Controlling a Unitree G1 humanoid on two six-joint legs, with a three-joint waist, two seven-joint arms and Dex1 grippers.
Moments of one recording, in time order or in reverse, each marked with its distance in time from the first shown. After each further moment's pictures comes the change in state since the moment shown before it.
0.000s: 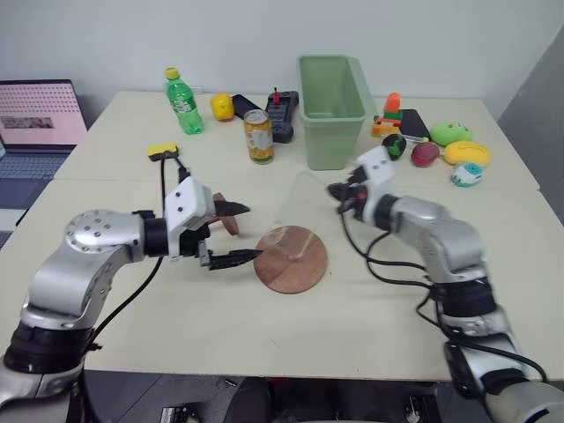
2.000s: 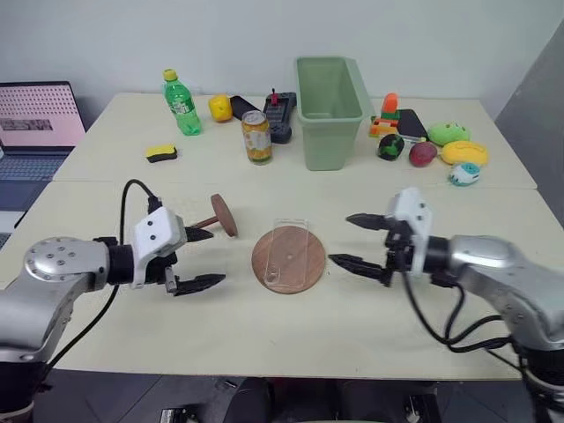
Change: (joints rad) left arm 0.293 0.185 0.113 0.002 0.054 -0.072 0.010; right arm 0.240 -0.247 0.107 -0.423 0.346 0.005 0.137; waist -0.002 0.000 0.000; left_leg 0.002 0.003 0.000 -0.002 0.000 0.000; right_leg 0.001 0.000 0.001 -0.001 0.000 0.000
